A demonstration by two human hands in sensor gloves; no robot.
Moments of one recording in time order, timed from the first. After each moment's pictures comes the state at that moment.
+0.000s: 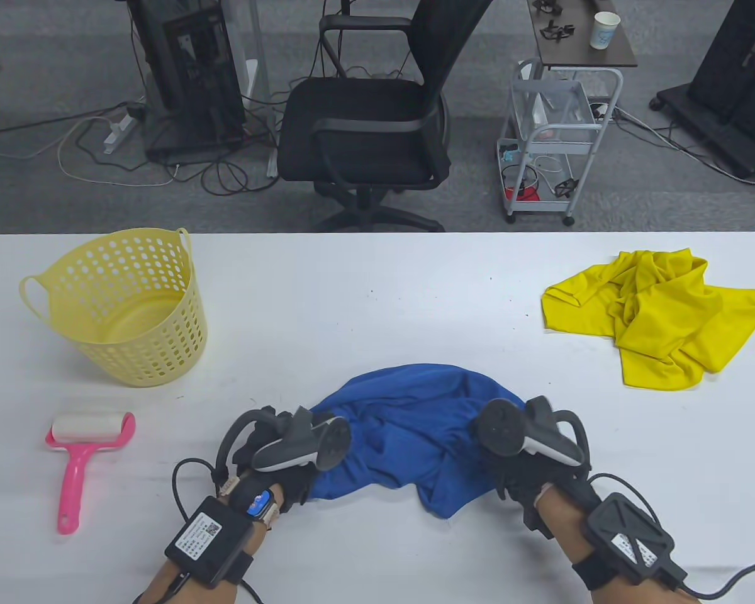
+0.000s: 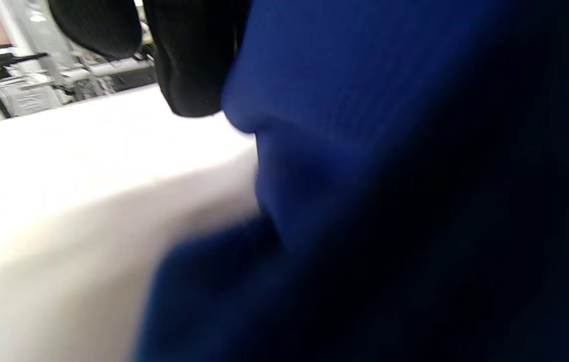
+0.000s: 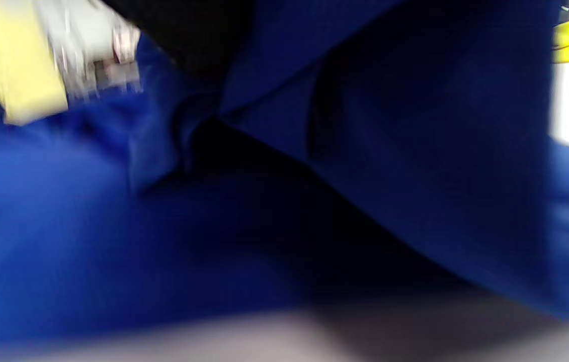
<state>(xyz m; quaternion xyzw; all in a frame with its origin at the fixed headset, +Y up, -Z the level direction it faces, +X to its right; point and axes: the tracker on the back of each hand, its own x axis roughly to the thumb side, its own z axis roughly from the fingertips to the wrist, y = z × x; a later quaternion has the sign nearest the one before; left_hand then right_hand) -0.154 -0.704 -0.305 -0.10 -0.18 -0.04 0.98 0.181 -0.697 -0.305 0.14 0.08 0.98 0.15</state>
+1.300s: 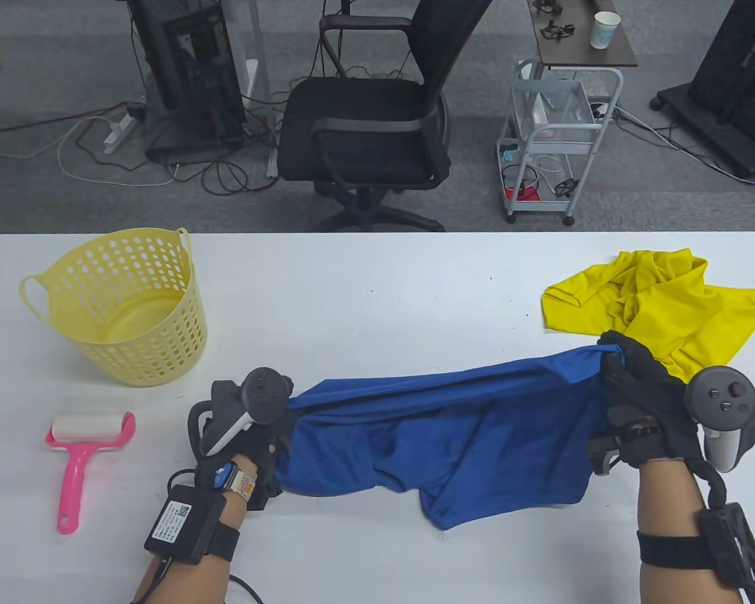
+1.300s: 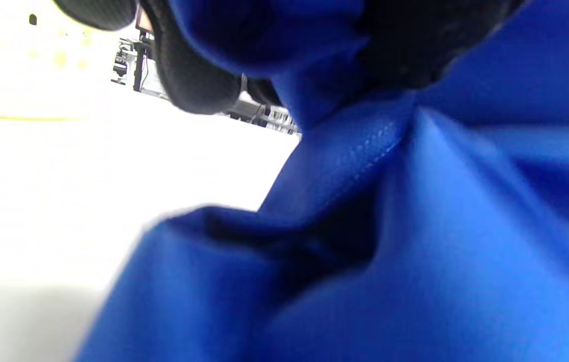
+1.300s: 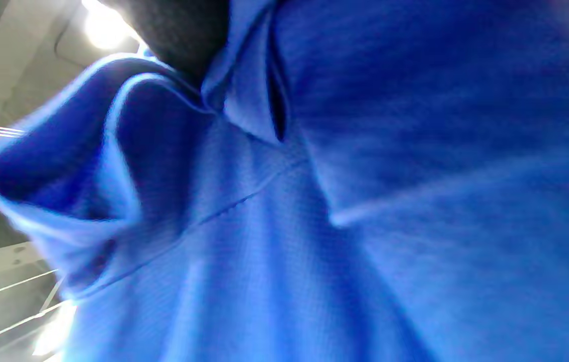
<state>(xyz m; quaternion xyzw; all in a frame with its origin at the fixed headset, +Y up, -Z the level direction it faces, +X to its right) -0.213 -0.690 -0.327 -0.04 -0.05 0.17 0.98 0.333 -0.639 -0.307 -0.02 -0.19 0.87 0.45</state>
